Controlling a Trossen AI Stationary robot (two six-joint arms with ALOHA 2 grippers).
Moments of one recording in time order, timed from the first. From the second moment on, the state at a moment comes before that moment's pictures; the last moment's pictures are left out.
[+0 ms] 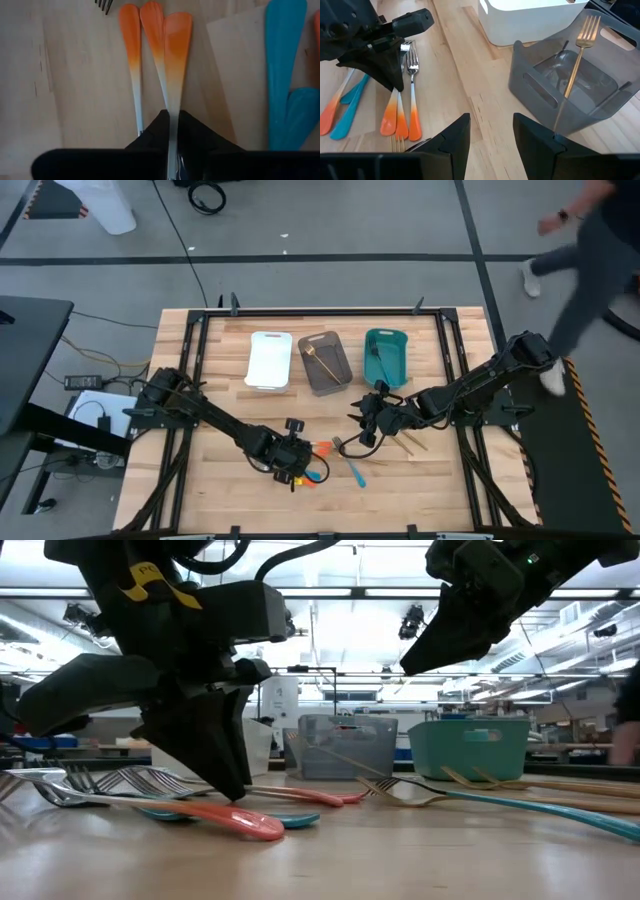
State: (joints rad) left arm -0.46 1.92 1.11 -0.34 -0.36 -0.11; right arm 0.36 1.43 0.74 -0.04 0.58 0.42
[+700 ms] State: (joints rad) left arm -0.46 1.87 1.20 -0.51 -0.37 -0.07; right arm 0.36 1.43 0.75 -0.04 0.58 0.42
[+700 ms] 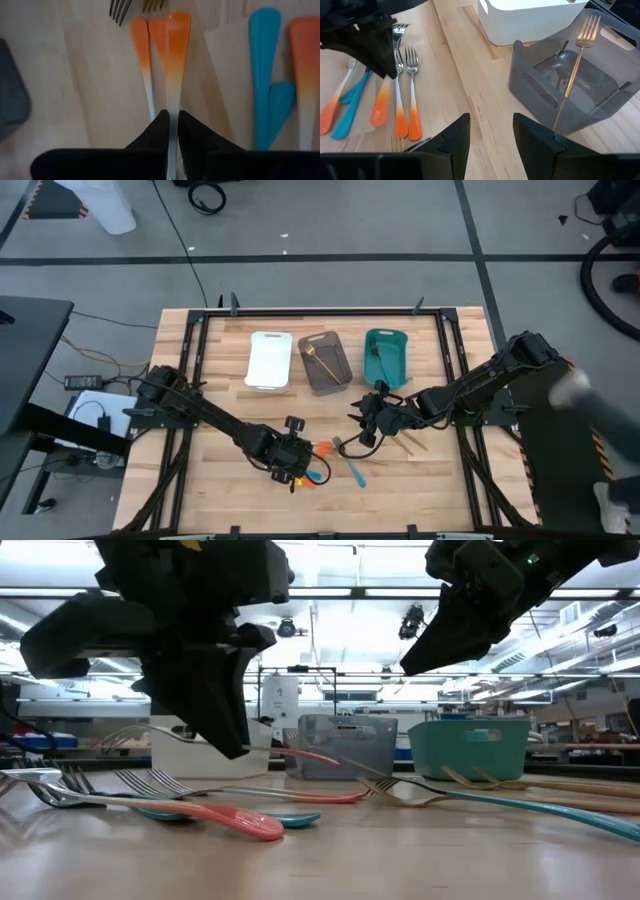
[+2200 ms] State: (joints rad) left arm -0.30 1.66 1.43 -1.31 -0.79 0.24; right arm 0.36 1.43 0.74 -0.05 0.58 0.42
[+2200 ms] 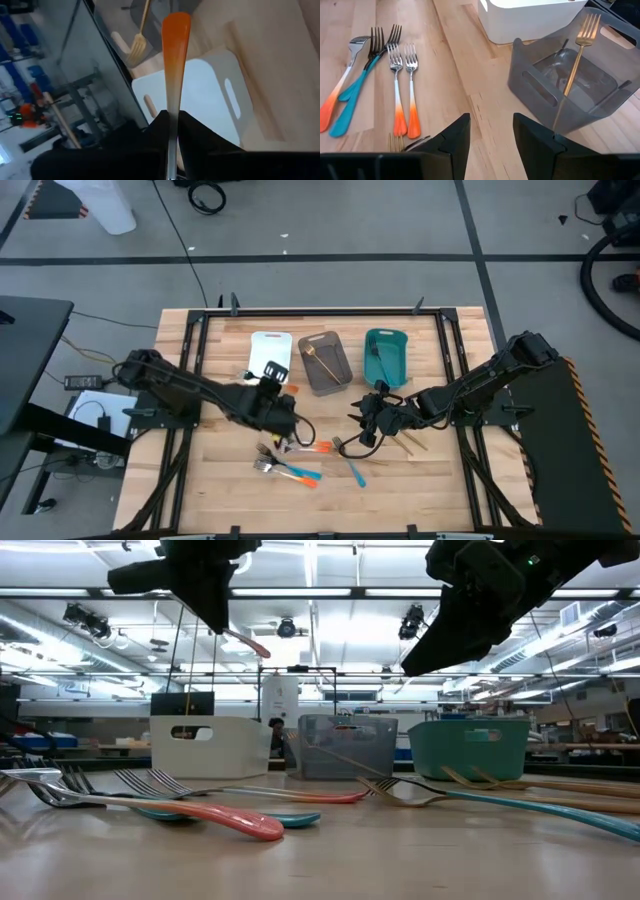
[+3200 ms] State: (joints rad) left arm 0.20 1.65 1.43 -1.27 -0.45 0.72; right arm 0.37 1.43 0.74 -0.05 0.57 0.42
